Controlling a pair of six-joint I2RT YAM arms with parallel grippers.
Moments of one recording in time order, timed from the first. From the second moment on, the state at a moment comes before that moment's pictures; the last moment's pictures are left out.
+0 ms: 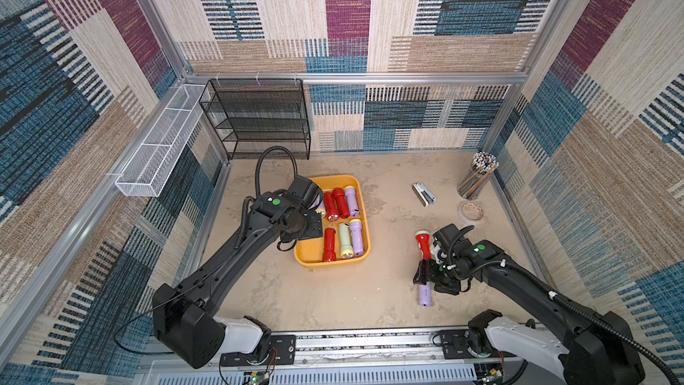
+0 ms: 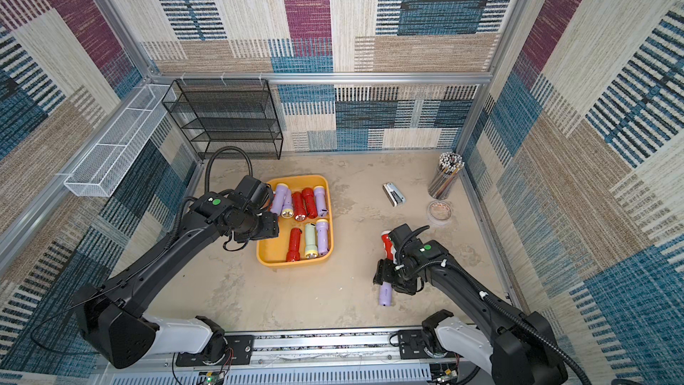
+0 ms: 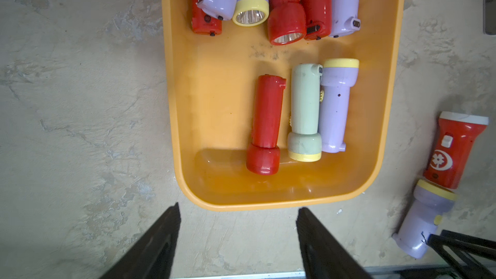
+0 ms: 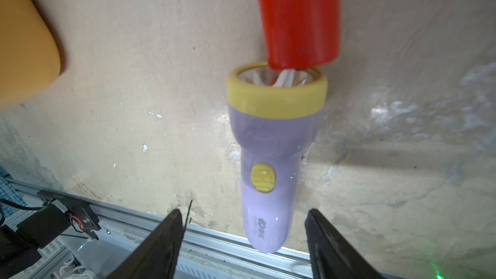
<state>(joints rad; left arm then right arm) -0.50 1.37 1.31 -1.14 -0.07 -0.60 0.44 1.06 0.63 -0.93 -0.30 0.70</state>
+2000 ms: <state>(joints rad) -0.11 1.19 1.21 -1.16 0.06 -0.43 0.87 2.06 1.89 -0.94 -0.15 0.73</state>
